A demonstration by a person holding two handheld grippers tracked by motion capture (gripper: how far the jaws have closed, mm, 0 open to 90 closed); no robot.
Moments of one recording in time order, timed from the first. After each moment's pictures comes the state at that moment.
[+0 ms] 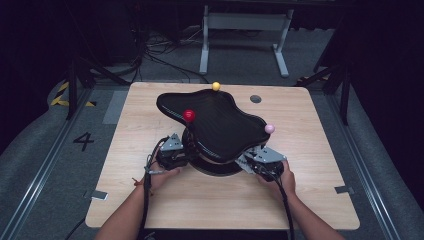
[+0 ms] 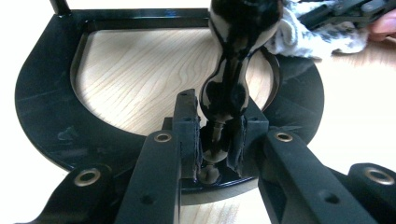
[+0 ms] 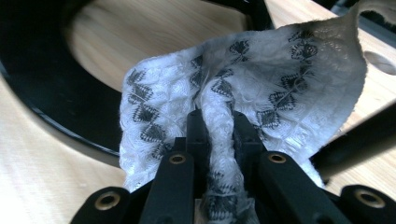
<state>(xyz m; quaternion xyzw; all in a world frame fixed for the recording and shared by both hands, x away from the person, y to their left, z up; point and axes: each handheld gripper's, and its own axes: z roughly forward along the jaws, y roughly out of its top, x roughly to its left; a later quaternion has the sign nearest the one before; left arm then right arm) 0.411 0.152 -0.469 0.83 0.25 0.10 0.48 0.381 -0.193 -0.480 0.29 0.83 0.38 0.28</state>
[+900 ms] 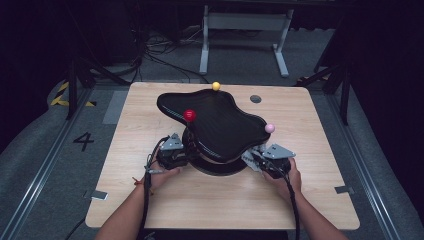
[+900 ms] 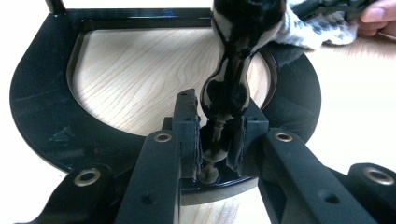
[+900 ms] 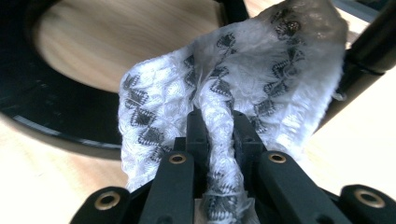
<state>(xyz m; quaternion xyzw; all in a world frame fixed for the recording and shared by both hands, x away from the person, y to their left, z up) 0.412 0.151 -0.468 0.83 0.25 0.10 0.48 0.387 -0.215 -0.481 0.32 0.82 0.39 0.27</state>
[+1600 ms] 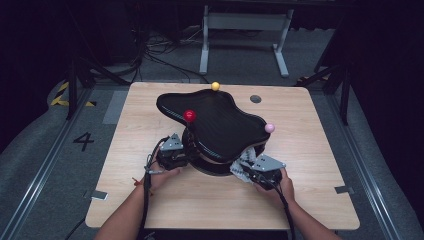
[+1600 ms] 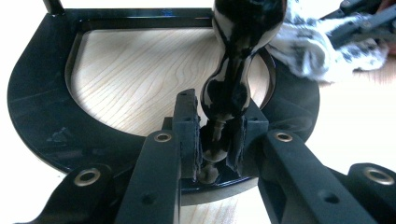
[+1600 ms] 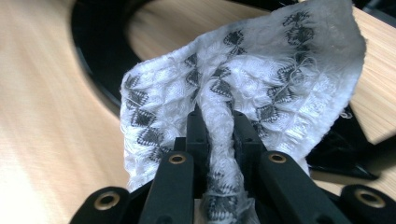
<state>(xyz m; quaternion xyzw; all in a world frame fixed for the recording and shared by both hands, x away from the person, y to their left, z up) 0.410 0.151 -0.468 0.84 0.25 0.10 0.48 0.356 -0.182 -0.481 0.26 0.84 0.41 0.25</state>
